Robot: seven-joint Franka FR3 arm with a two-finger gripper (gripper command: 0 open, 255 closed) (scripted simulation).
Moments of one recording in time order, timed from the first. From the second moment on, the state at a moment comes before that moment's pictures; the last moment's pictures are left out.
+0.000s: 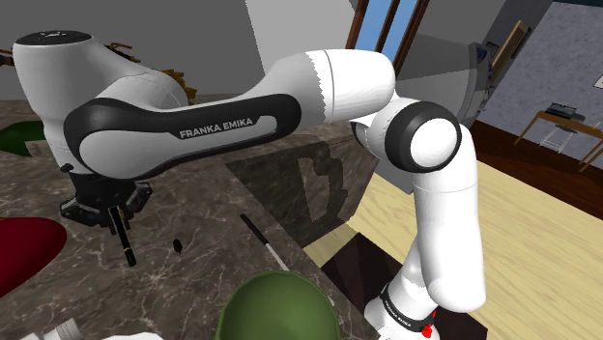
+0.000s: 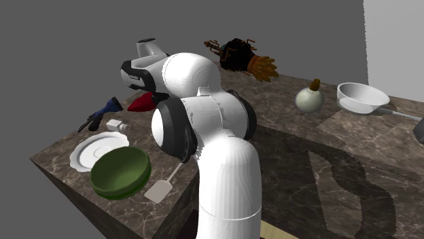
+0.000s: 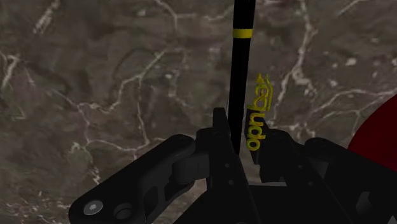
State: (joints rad) arm 0.37 0.52 0.54 -1.39 -0.34 1.85 1.05
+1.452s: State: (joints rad) arm 0.43 0.54 0.54 -1.08 -0.34 1.57 1.02
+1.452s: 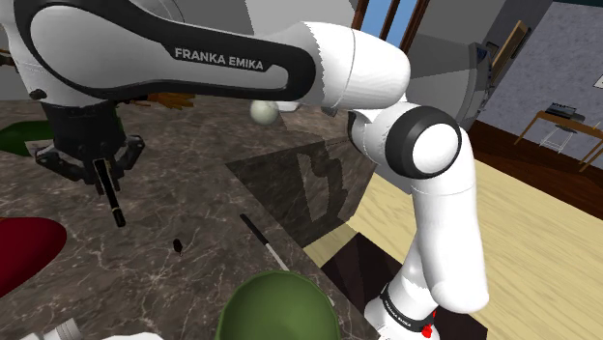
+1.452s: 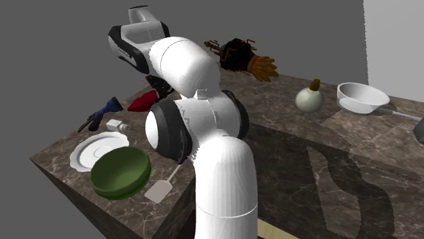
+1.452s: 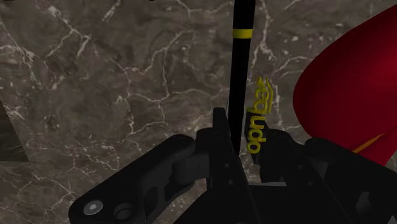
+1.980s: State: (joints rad) arm 0.50 0.61 0.53 -0.85 -0.36 1.41 0.99
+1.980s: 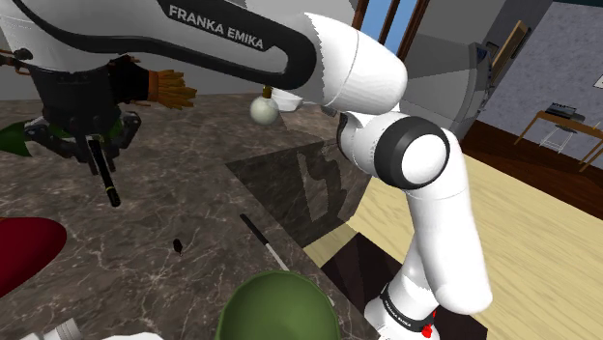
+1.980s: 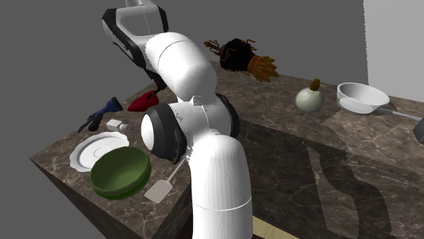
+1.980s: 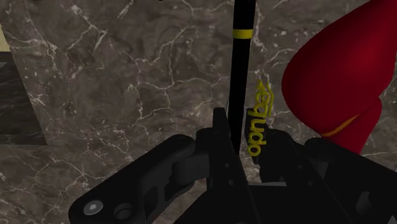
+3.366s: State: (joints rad) arm 0.30 -0.12 0.63 -1.75 0.01 1.65 1.04
